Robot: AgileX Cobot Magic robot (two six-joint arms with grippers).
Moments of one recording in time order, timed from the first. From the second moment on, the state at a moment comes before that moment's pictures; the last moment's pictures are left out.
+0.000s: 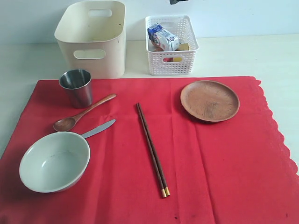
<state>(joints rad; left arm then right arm) -0.03 0.01 0.00 0.10 0.19 0.02 0.49 1.90 -1.68 0.08 0.62 0.00</state>
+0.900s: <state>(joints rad) -0.03 0.01 0.00 0.10 0.19 0.02 0.65 1.88 -1.68 0.39 0.94 -0.28</state>
